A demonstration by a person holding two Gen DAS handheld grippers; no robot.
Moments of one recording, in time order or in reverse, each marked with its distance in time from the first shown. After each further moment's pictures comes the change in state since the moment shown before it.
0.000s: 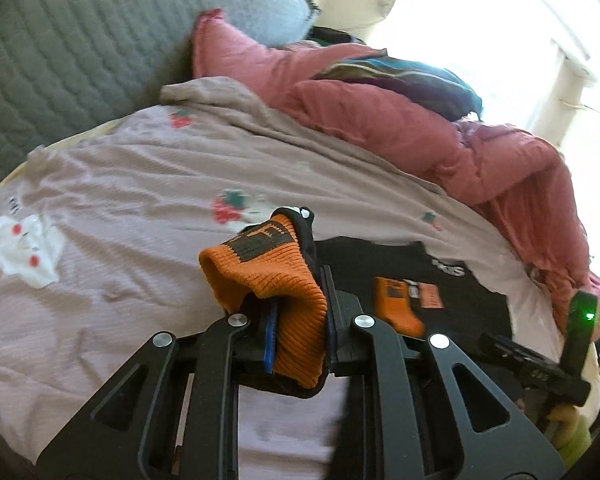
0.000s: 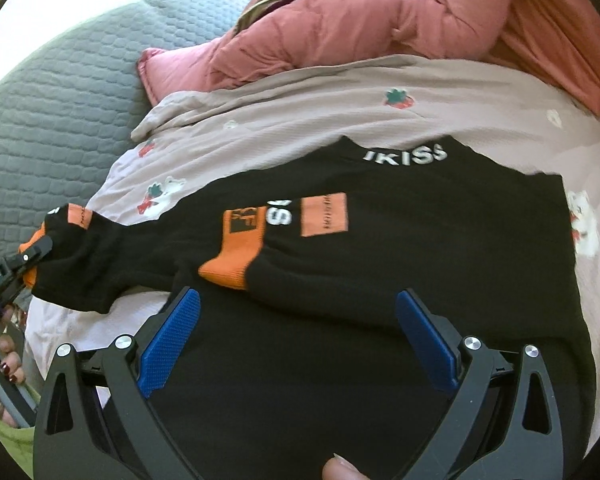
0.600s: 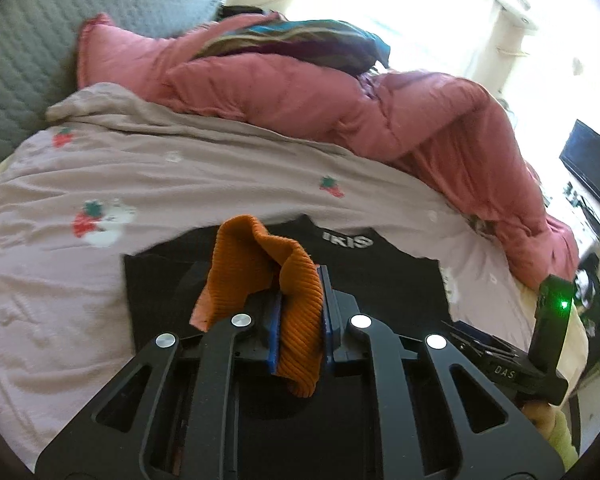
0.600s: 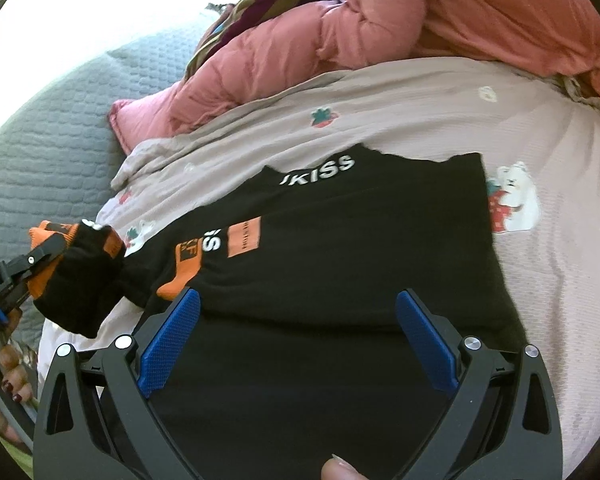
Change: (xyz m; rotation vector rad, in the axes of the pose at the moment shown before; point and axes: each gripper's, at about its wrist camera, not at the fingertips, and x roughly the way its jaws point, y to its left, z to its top) left arm 0.039 -0.136 -0.009 0.169 0.102 -0.192; right arm -0.047 -0.080 -0.005 0.149 -0.089 -0.014
